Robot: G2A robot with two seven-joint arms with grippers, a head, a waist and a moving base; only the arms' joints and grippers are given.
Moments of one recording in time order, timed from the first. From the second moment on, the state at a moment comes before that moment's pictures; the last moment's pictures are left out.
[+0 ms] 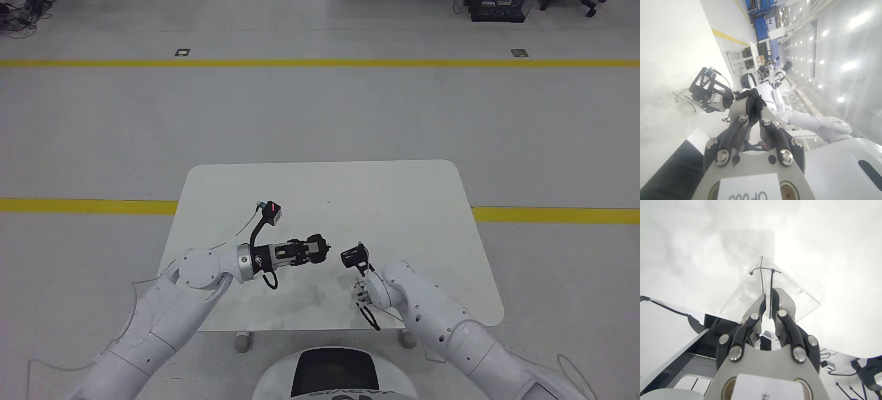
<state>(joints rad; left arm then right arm) 1.30 -1.03 -0.98 -1.47 -0.39 -0.34 -0.85 -1.22 -1.26 0.71 -1.39 -1.10 0.32 1.19</state>
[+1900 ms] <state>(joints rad) 1.30 -1.03 -0.98 -1.47 -0.39 -0.34 -0.85 -1.33 -1.26 0.90 -1.55 -1.11 0.27 1.22</state>
